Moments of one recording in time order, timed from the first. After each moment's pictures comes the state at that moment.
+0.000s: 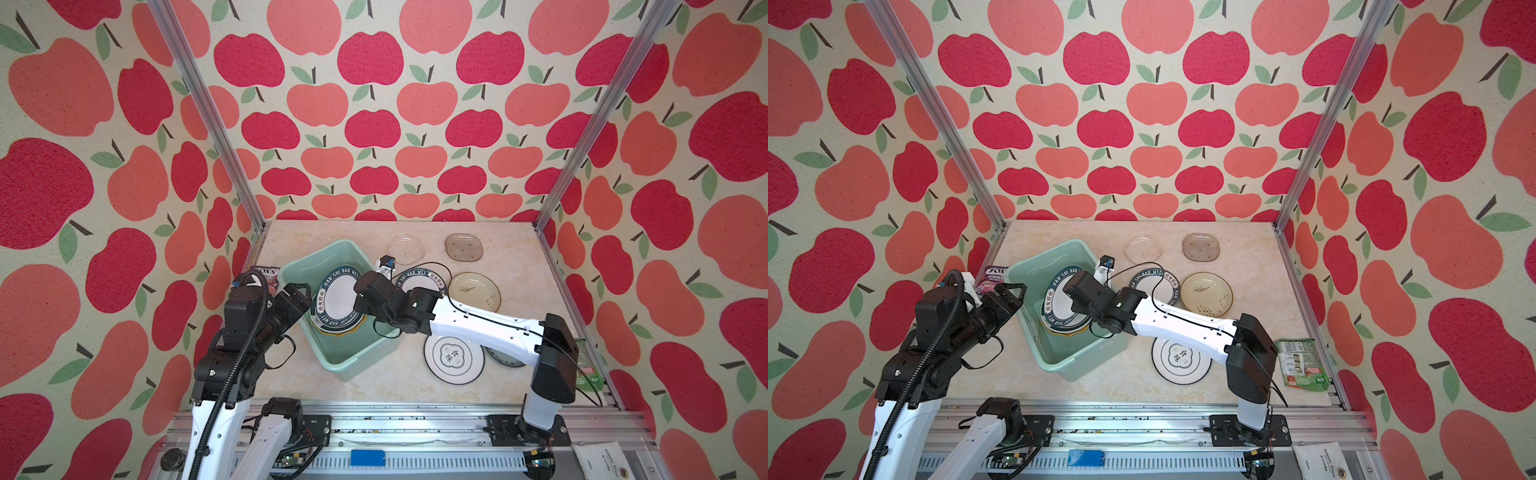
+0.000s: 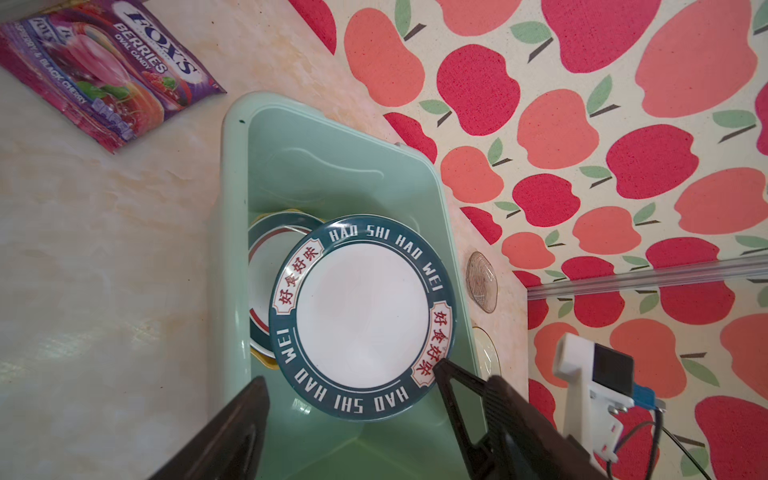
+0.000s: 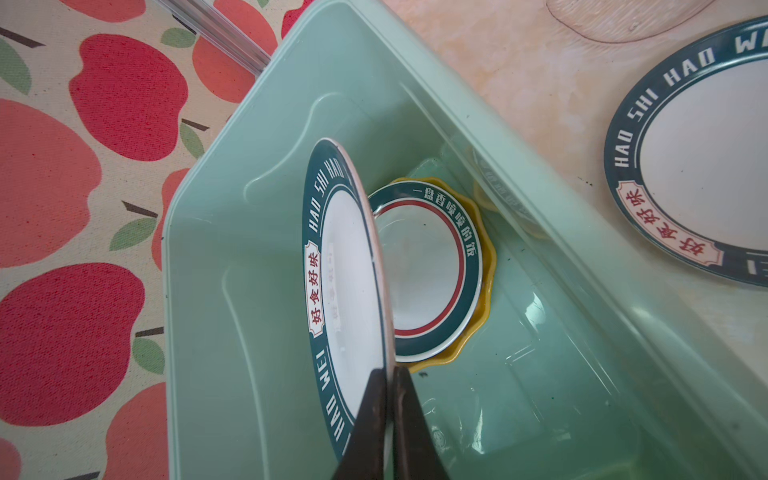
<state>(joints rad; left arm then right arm) -0.11 0.65 1.05 -0.90 0.12 -0.82 1.21 1.83 1.60 -0.54 0.36 1.10</state>
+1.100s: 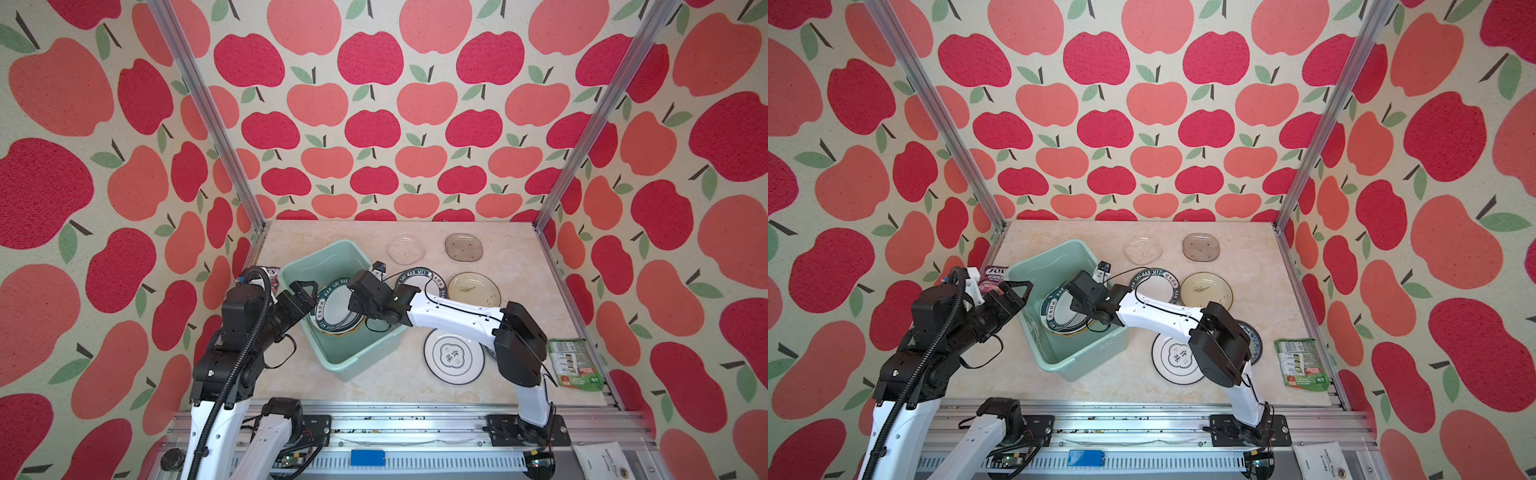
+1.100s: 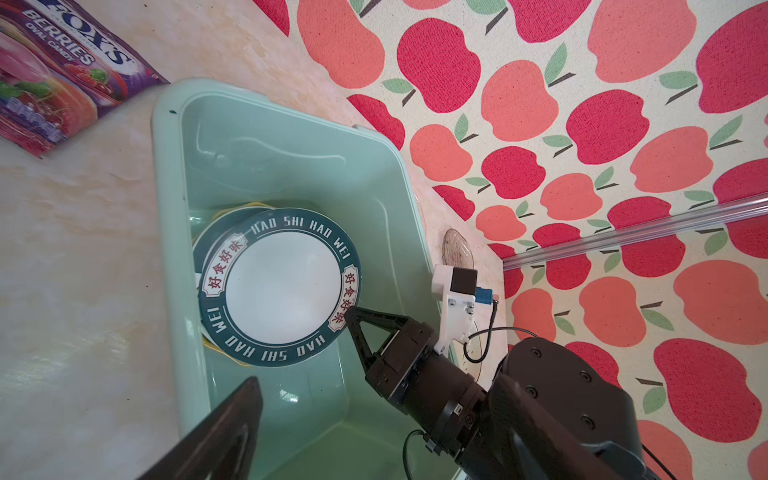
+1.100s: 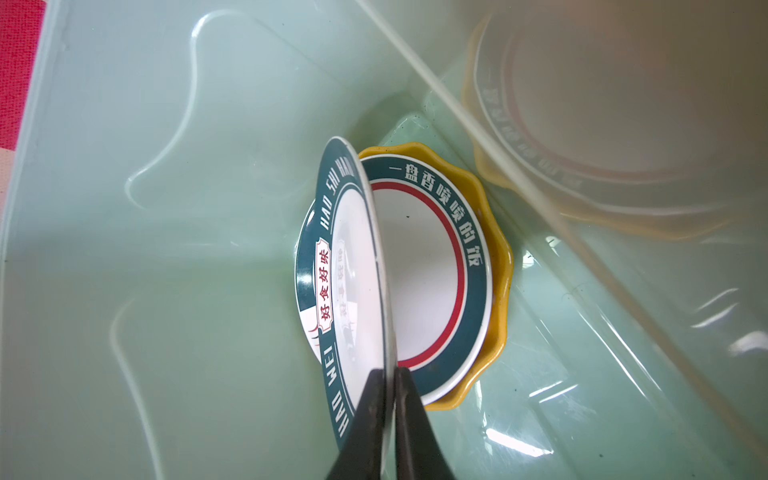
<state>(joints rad) -0.11 0.66 1.06 -0.89 0.20 -0.77 1.14 2.00 1.64 -0.45 0.23 1.14</state>
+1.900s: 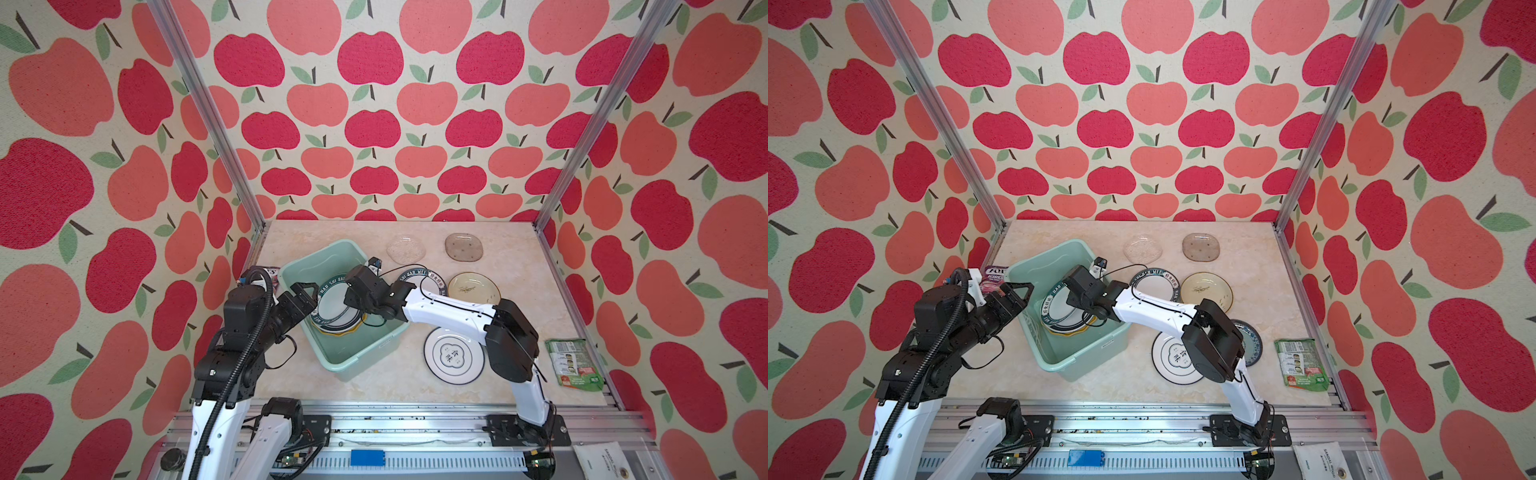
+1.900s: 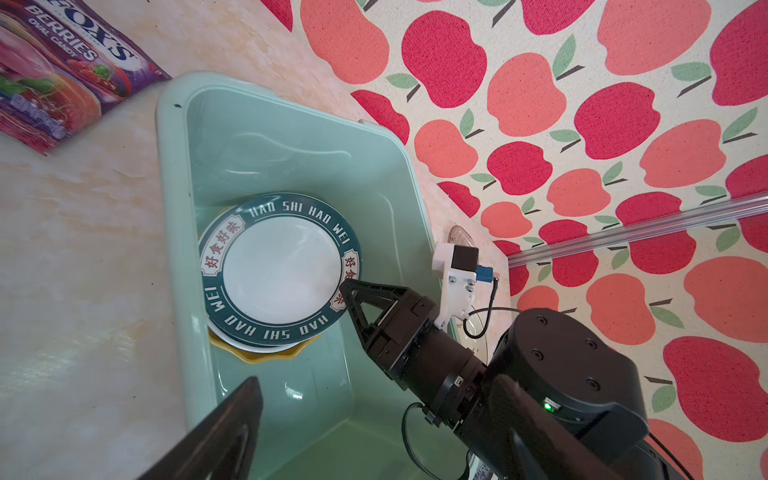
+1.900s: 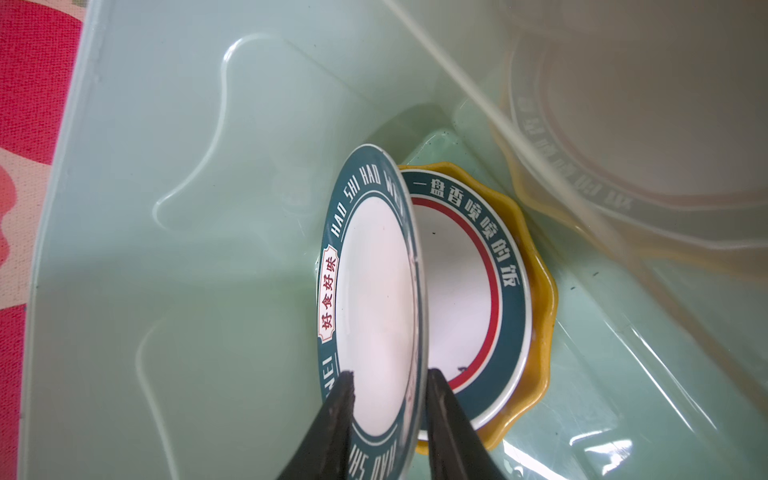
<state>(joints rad) -0.11 0.66 1.04 -0.89 0.20 -0.77 1.12 2.07 1.71 -0.42 0.19 1.12</state>
